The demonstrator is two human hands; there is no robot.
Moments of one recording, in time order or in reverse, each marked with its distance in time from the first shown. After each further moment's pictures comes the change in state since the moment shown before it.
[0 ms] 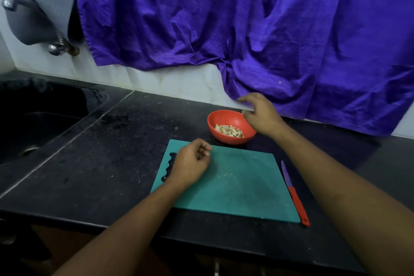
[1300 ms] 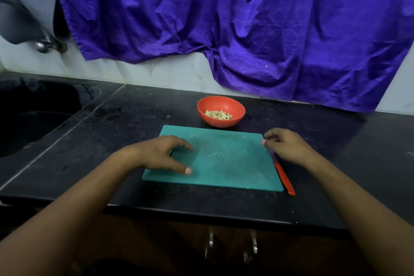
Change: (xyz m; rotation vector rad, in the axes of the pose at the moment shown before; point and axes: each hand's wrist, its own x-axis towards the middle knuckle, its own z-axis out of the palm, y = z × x) left_hand -0.017 0.031 -0.082 0.633 -0.691 0.045; right_hand -0.140 0.055 -0.023 0.175 -0.227 0.444
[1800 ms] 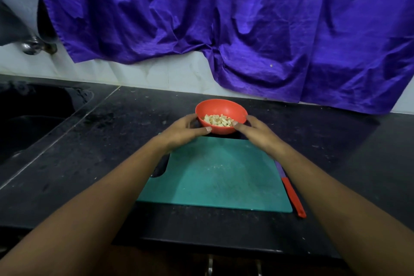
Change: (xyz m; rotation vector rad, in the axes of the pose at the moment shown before) left_hand 0.103 0.021 -0.008 -0.729 0.247 -0.061; right_hand 0.076 -0.049 0.043 0.377 -0.071 -0.028
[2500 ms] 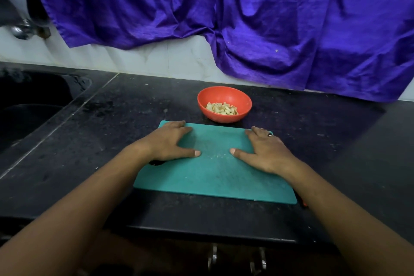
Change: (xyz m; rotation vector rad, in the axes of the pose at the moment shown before) left_hand -0.029 -0.046 -0.025 0.874 -0.124 0.009; right_hand -0.044 0.030 0.016 -0.903 -0.152 -0.030
